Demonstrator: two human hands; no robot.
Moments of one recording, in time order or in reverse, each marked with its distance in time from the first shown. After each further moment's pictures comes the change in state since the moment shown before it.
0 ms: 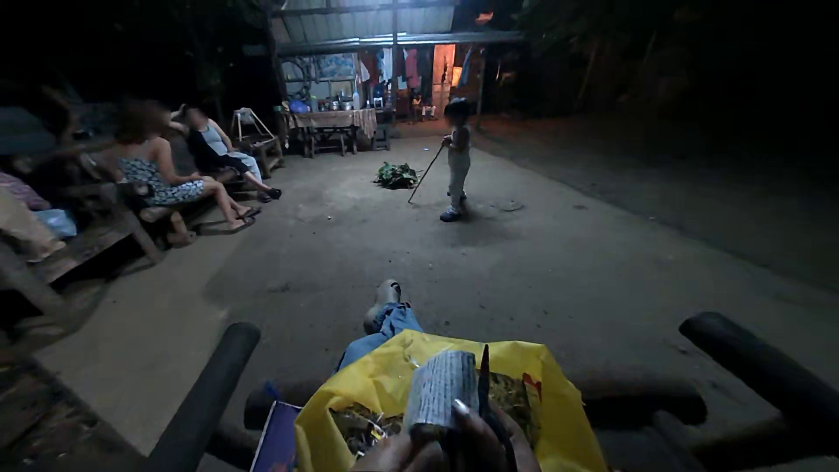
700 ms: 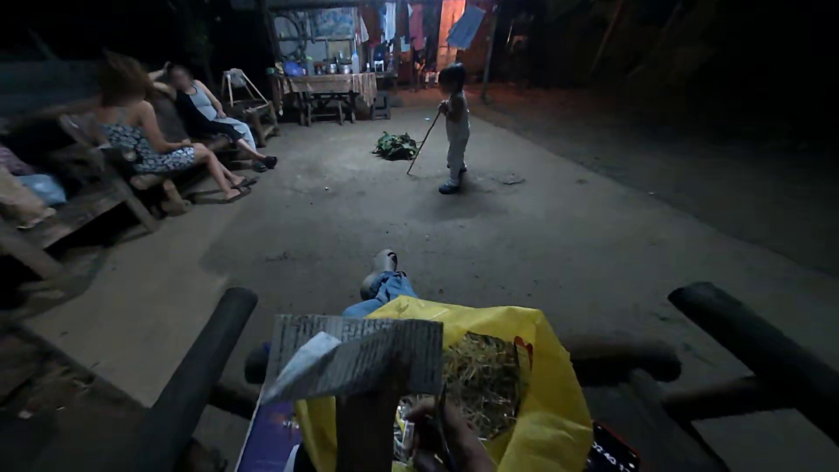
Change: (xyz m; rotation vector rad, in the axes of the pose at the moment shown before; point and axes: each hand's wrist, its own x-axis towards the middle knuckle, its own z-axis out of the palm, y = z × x) left_hand 0.015 0.018 0.048 -0.500 1.101 0.191; right_hand -0.033 0.033 -0.006 -0.222 -0.343 -0.022
